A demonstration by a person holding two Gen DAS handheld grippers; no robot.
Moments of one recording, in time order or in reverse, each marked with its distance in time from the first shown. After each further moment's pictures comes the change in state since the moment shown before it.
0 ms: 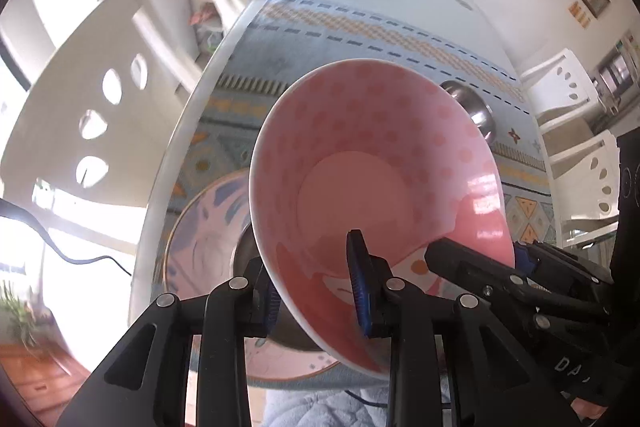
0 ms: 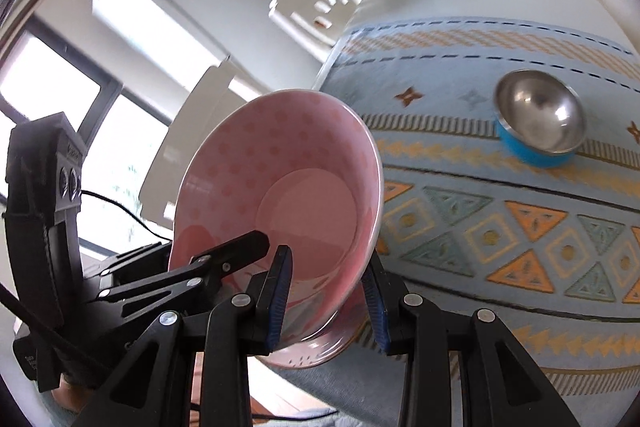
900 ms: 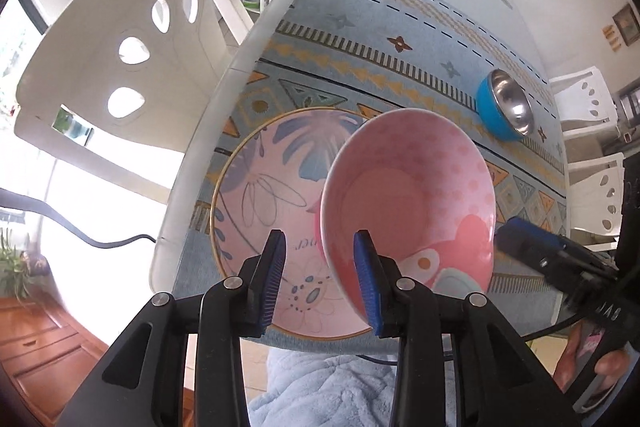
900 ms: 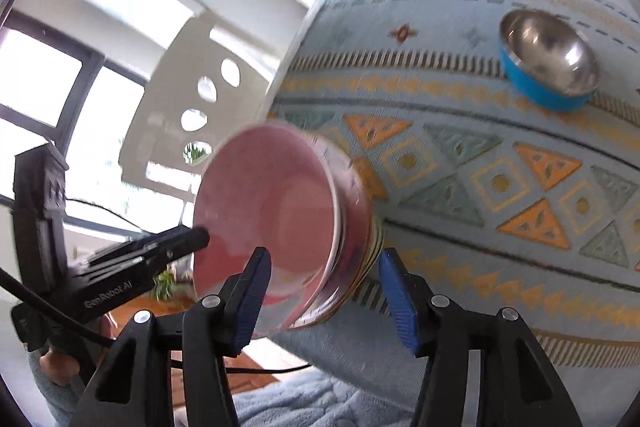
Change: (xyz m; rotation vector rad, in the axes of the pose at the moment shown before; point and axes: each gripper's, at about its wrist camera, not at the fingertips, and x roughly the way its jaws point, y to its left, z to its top) left arm 0.001 0.058 -0.019 -0.121 0.108 0.021; right arm 0.022 -0.015 -0.010 0.052 0.138 -0.029
